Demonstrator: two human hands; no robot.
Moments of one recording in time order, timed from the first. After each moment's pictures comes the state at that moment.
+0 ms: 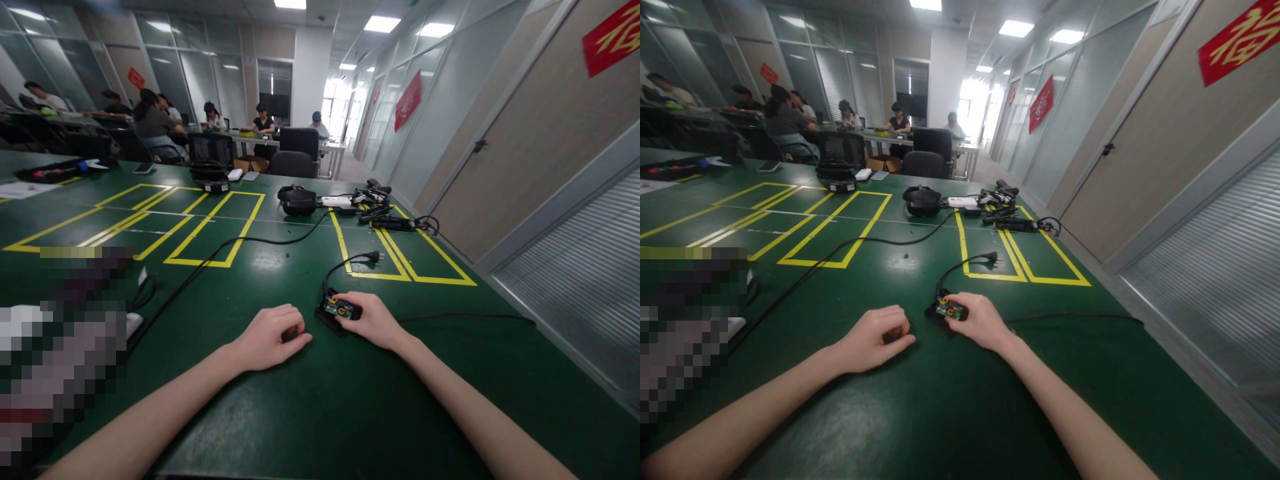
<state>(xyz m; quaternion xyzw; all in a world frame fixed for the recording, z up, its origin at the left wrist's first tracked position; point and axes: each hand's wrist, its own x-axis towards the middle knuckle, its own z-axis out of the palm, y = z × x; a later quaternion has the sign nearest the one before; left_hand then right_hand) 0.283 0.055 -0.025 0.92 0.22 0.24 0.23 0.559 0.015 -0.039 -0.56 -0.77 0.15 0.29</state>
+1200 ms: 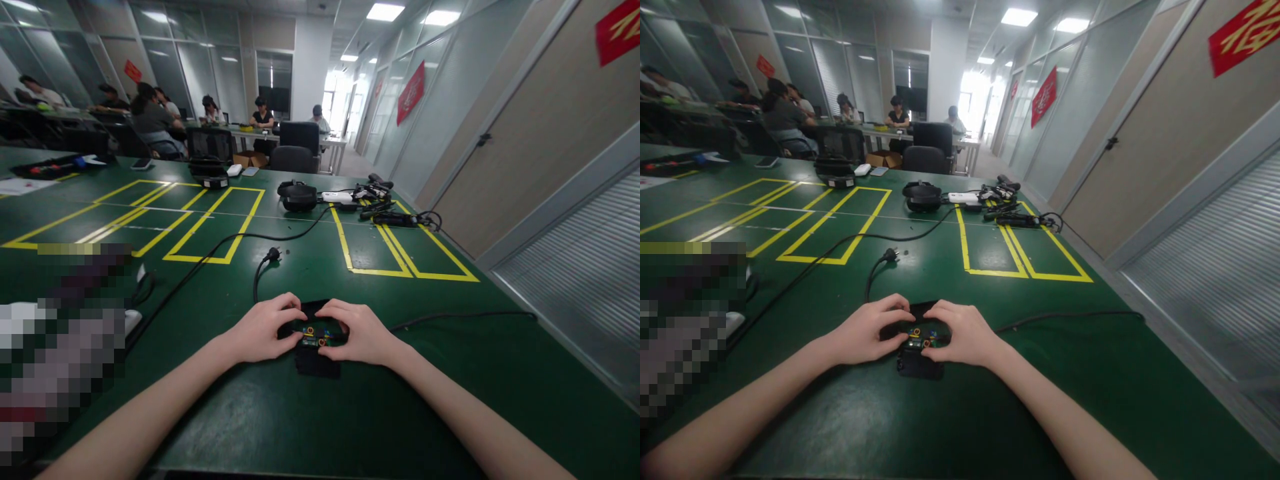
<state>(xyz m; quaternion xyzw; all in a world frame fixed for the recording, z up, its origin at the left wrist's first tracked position) 0.273 0.063 -0.019 0.94 0.21 0.19 0.19 0.526 -0.004 -0.028 -0.46 -0.84 0.14 0.25</state>
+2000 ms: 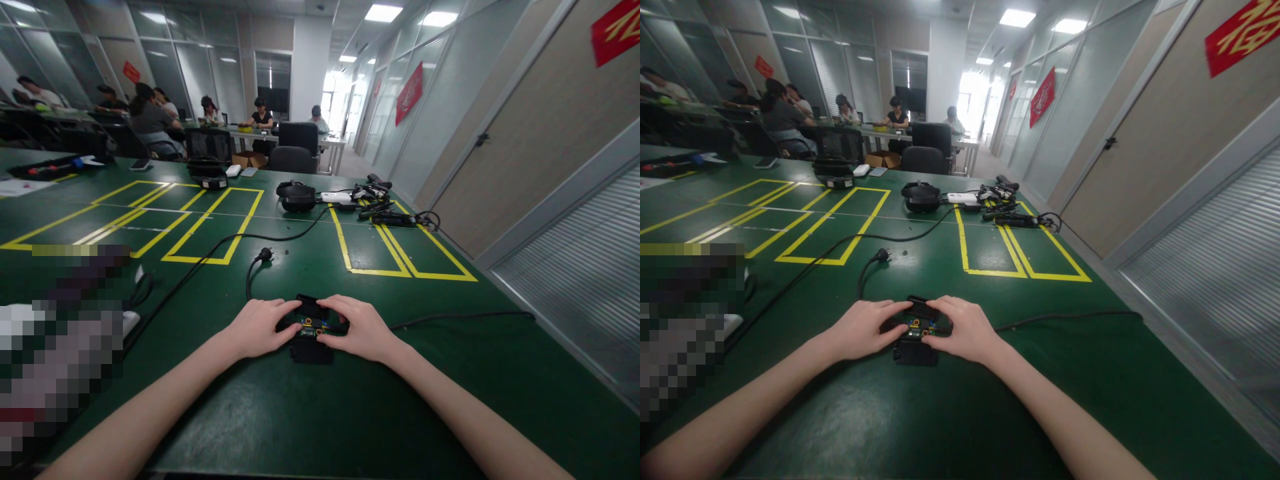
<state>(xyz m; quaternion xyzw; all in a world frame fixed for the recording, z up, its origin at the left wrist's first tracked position) 0.277 0.065 -0.015 0.94 0.33 0.07 0.10 0.528 -0.003 -0.028 -0.51 -0.81 0.12 0.26</state>
